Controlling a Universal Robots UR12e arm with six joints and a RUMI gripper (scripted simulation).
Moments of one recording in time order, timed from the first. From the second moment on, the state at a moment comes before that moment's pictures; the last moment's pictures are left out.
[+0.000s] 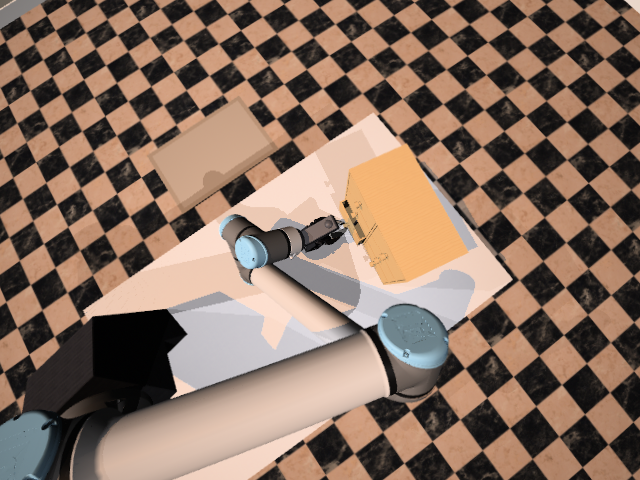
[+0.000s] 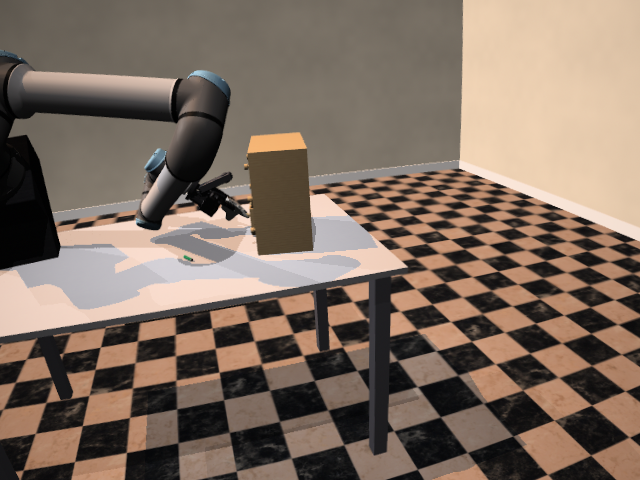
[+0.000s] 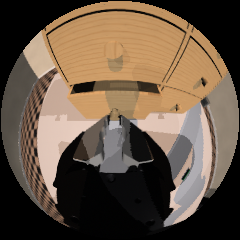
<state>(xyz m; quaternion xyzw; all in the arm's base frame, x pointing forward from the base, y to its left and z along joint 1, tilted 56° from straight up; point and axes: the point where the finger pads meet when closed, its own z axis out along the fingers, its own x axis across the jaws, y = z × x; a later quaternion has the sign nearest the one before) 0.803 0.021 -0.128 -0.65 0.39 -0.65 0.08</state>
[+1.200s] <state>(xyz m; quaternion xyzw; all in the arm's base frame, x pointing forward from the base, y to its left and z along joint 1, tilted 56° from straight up) 0.781 0.018 -0.135 -0.65 0.39 -0.65 0.08</state>
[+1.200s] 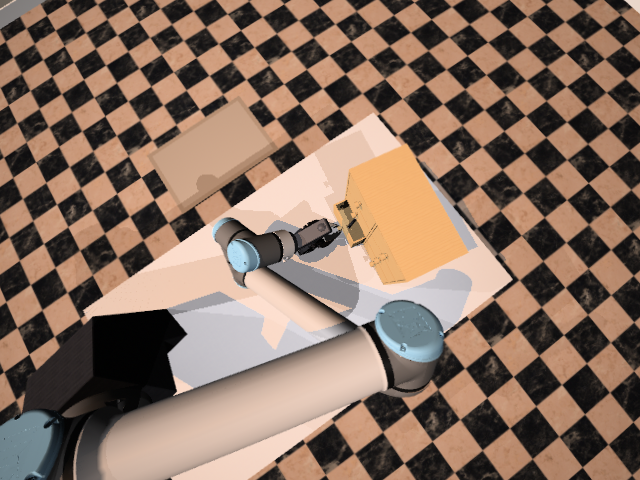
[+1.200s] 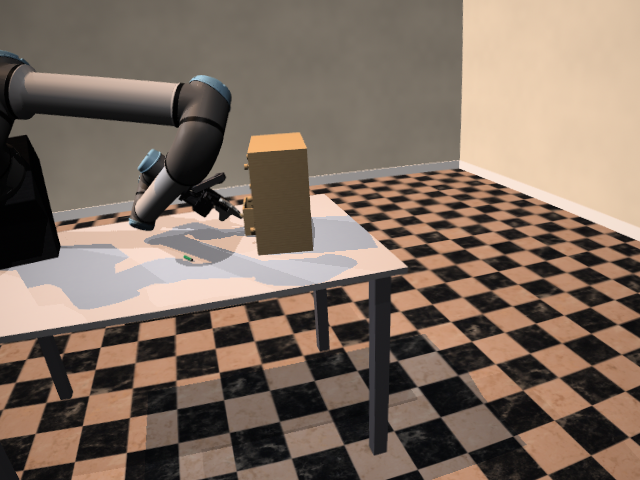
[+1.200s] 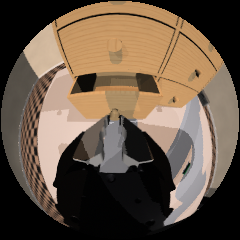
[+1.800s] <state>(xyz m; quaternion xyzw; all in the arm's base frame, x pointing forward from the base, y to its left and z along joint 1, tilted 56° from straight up) 0.772 0.017 -0.137 -0.65 0.39 -0.65 0.08</state>
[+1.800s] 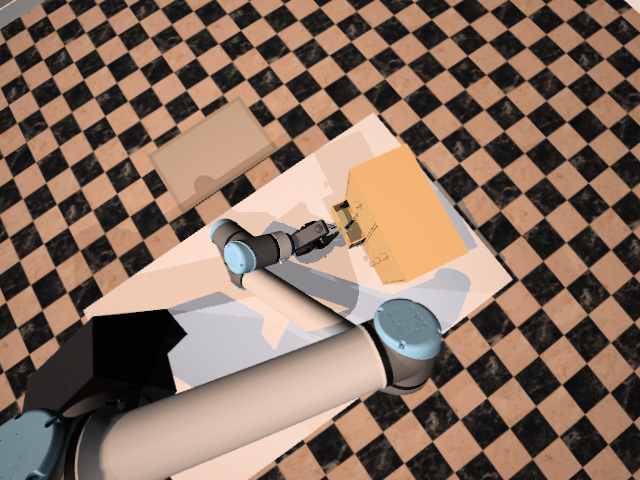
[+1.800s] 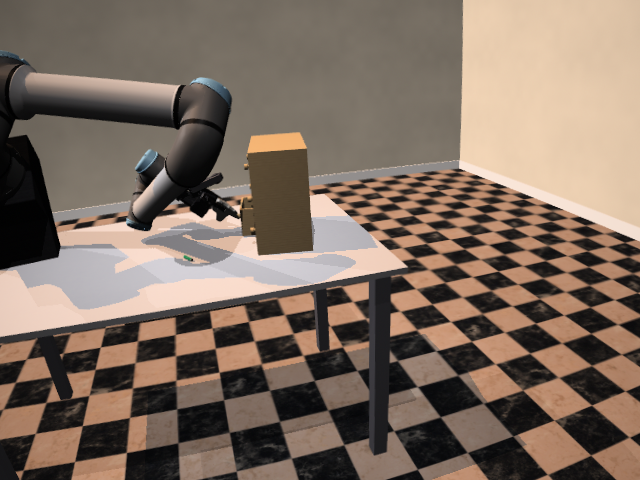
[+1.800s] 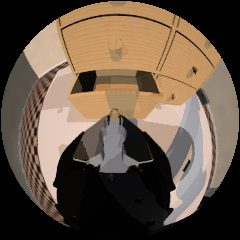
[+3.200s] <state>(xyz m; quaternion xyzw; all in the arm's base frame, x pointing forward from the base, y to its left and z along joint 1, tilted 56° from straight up) 0.762 0.015 -0.140 -0.65 0.39 -0.65 0.08</state>
